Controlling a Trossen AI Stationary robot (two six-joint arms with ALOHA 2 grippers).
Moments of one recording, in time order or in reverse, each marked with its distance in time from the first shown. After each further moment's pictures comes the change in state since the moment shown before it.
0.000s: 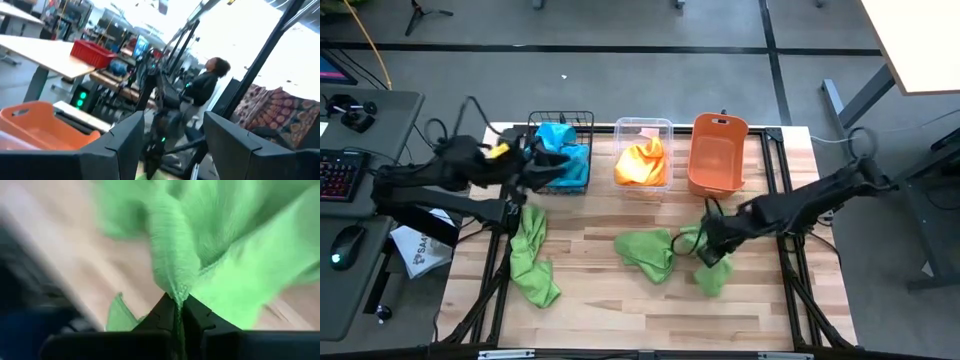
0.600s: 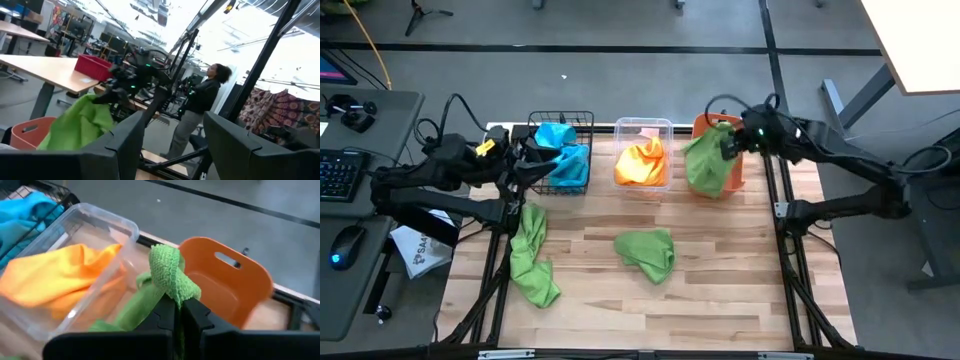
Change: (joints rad) left arm 0.000 -0.045 0.000 -0.001 -0.028 0.060; right arm -0.708 -0.220 0.290 -0.206 0.480 -0.681
